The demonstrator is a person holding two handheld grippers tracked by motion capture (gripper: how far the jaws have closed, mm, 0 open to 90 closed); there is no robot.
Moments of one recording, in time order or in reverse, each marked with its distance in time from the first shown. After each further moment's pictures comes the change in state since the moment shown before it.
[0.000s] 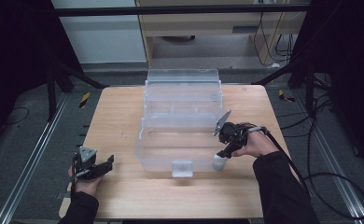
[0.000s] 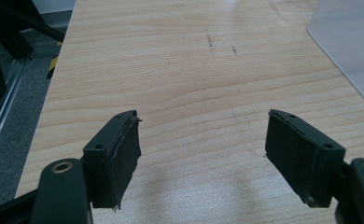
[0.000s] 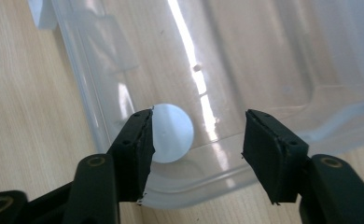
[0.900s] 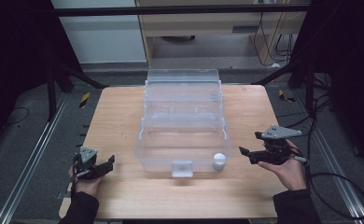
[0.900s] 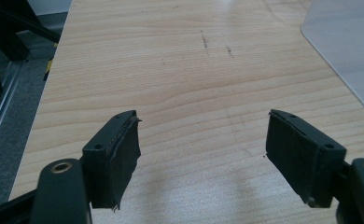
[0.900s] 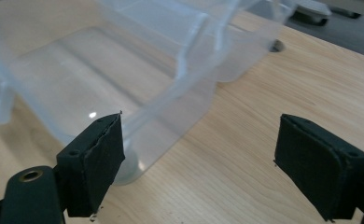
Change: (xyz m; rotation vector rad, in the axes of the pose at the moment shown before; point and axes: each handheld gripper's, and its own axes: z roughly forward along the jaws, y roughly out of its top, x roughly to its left) left arm -0.002 0.000 0.000 -0.003 -0.010 0.004; right arm 0.021 -0.118 -0.031 -0.582 -0.310 0.448
